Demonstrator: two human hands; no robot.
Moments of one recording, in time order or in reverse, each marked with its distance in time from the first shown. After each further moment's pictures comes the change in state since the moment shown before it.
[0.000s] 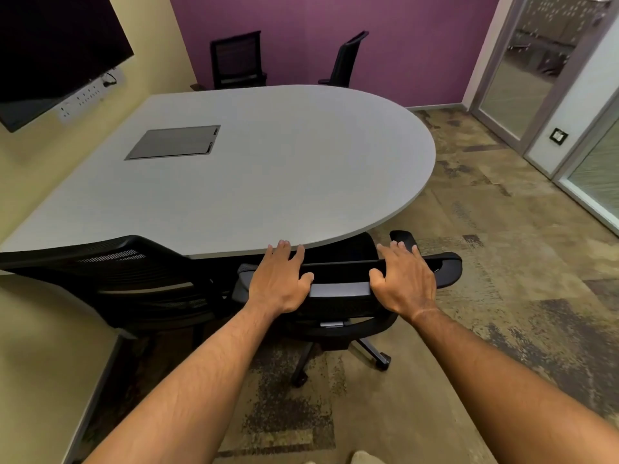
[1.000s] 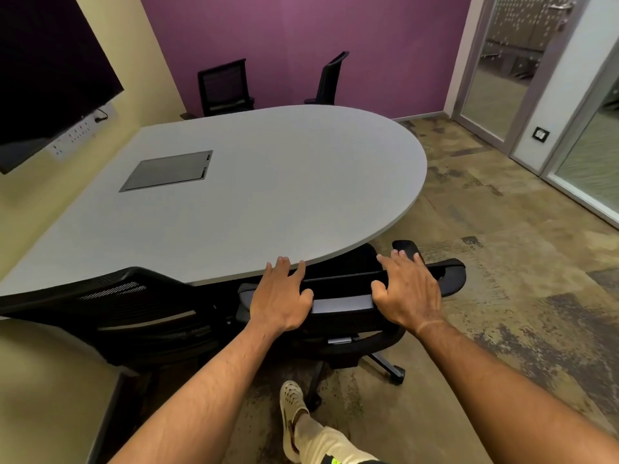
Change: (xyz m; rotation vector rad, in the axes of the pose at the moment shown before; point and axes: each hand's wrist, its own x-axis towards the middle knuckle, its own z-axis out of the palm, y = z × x) left_hand 0.001 -0.017 -0.003 -0.036 -0.024 0.003; right_hand -0.002 -0.015 0.006 0.015 0.044 0.035
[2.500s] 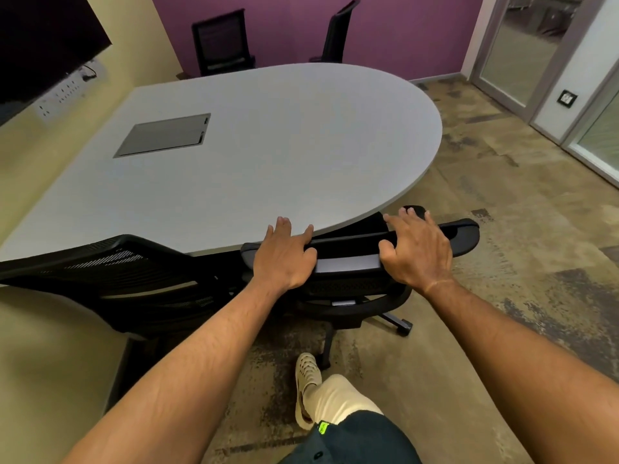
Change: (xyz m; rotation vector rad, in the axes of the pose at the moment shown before) left_hand 0.029 0.004 -0.004 -0.010 -0.069 -0.046; right_hand 0.032 0.008 0.010 0.003 0.093 -0.038
